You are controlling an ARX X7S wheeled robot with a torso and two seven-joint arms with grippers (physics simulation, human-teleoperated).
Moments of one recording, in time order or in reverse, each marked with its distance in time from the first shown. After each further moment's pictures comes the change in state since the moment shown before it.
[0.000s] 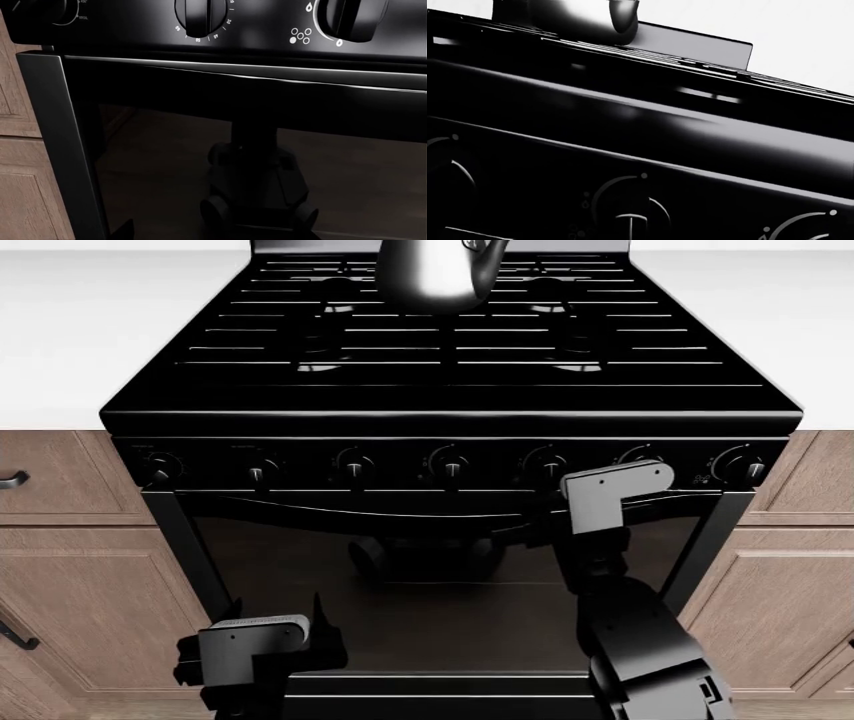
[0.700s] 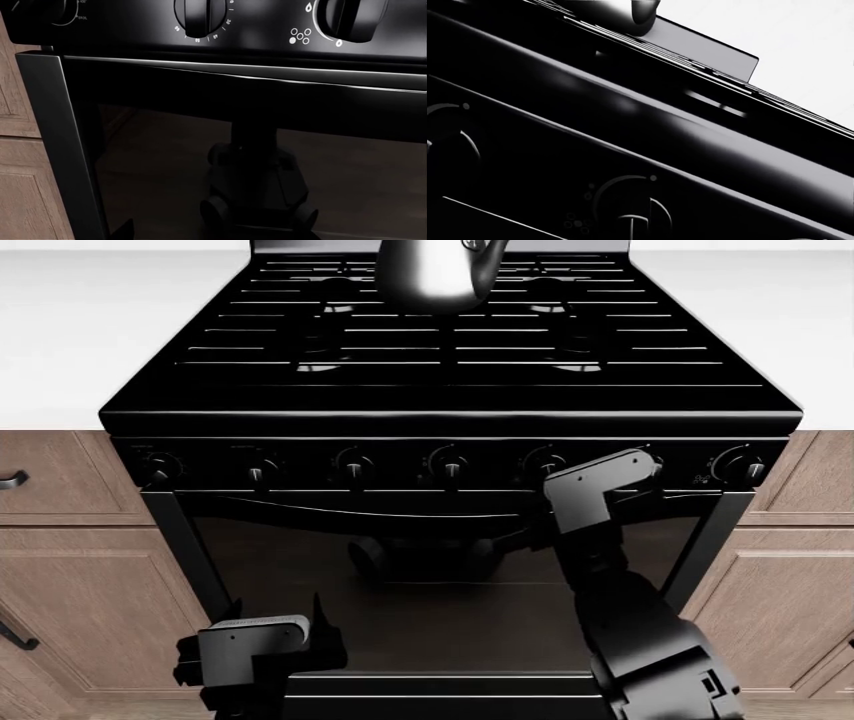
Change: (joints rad) left arm -0.001 -0.009 0.011 0.001 -0.010 0.004 -0.010; right arm 0.034 0.054 -0.090 -0.066 -0.085 0.131 0.000
